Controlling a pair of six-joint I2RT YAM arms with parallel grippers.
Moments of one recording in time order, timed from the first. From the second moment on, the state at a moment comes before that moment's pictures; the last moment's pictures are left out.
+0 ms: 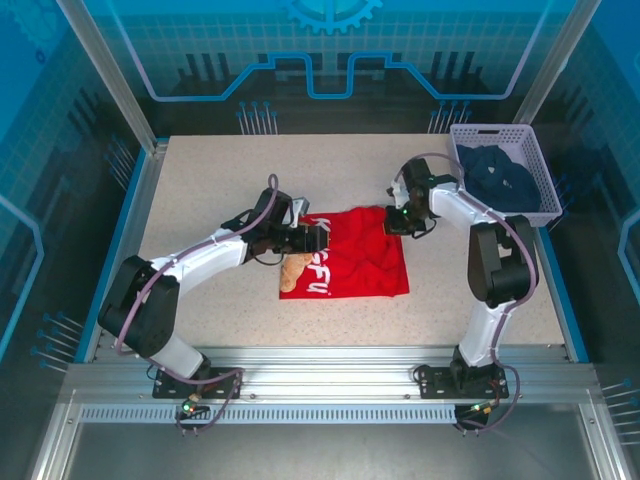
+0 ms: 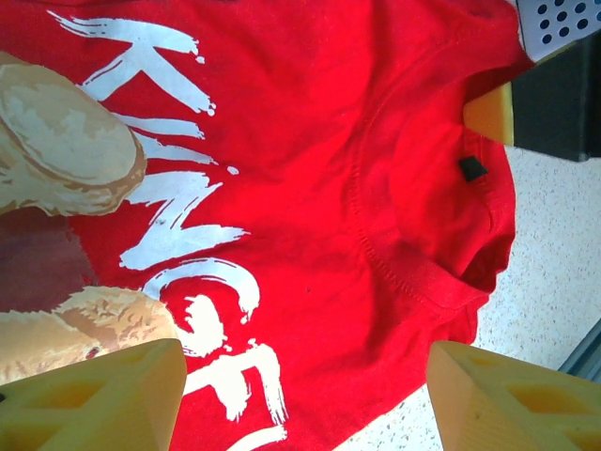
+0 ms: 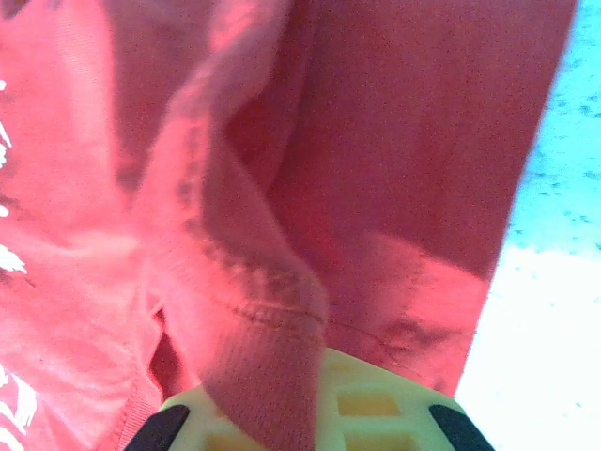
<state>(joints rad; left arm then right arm) -0.48 1.56 0.98 -0.26 0.37 -0.55 0.21 1.88 1.37 -0.81 -0.29 0.14</state>
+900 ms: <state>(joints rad) -0.48 1.62 0.99 -0.26 0.39 -0.52 0.18 2.05 1.60 -0.80 -0.24 0.18</state>
